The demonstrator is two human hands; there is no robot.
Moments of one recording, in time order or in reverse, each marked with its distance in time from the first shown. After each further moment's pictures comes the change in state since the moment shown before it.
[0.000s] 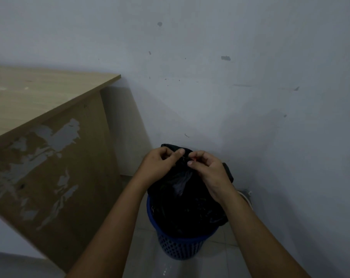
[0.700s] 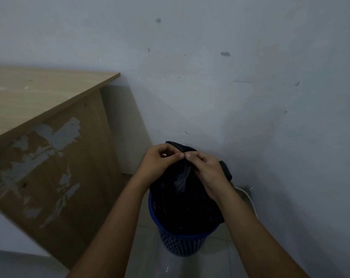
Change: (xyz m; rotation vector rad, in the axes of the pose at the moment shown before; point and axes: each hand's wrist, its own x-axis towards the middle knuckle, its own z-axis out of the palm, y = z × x) left_hand -0.005 0.001 -0.003 -0.200 -0.076 0.054; right_hand -0.002 0.001 0.015 0.097 -0.018 0.099
